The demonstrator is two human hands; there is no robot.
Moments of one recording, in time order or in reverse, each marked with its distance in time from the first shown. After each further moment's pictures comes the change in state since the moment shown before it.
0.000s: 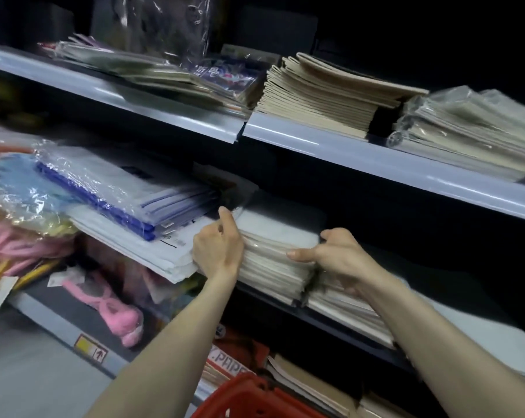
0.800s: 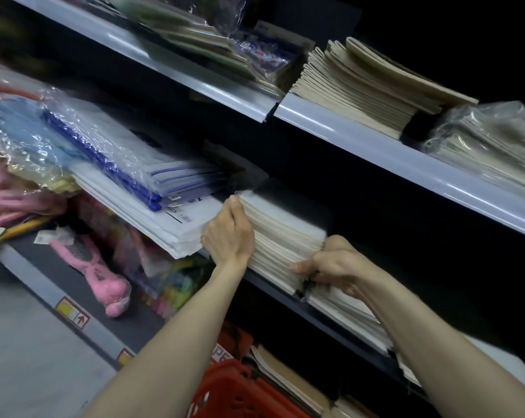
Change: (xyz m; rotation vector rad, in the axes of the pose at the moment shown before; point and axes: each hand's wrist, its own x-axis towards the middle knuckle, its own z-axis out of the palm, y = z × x) left_hand -0.006 -0.017 0.017 -0.043 0.031 0.094; right_hand 0.027 0.017 0.016 -0.075 -0.156 0.085
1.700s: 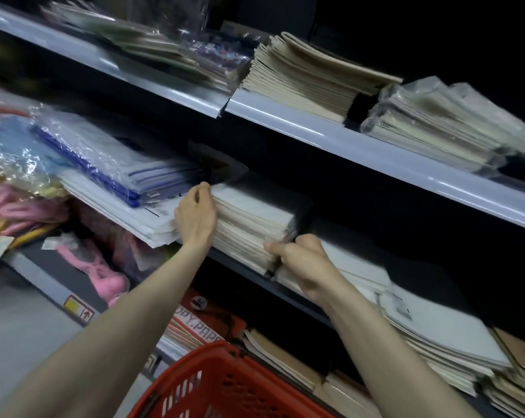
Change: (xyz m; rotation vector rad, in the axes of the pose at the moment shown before) left_hand 0.004 0.032 -0.025 -0.116 -0.102 -0.182; right_hand -0.049 0.024 0.008 0.315 0.046 -0.139
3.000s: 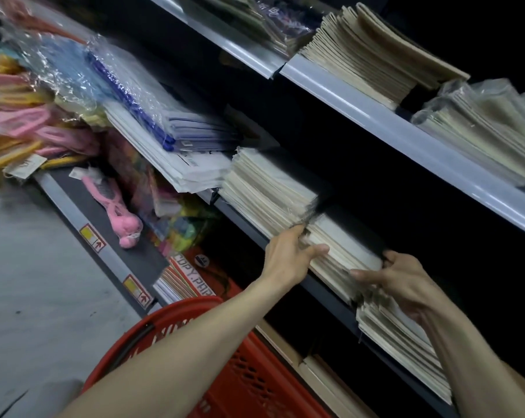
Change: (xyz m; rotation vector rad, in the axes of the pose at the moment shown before) left_hand -0.162 -0.001 0.036 0.002 -0.563 -0.053; right_hand -0.013 0.042 -0.131 -0.257 0.070 0.097
